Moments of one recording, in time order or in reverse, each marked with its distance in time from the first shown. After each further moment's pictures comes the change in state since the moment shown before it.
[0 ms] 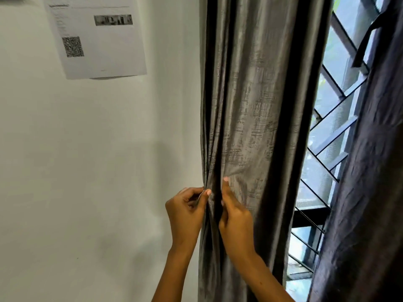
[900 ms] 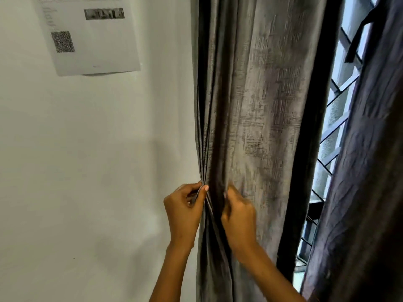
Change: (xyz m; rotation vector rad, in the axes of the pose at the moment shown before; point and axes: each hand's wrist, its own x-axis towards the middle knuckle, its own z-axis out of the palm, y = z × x) left_hand 0.001 0.000 0.004 0.025 0.024 0.001; right_hand 0.007 0.015 -0.007 -0.154 0.061 0.011
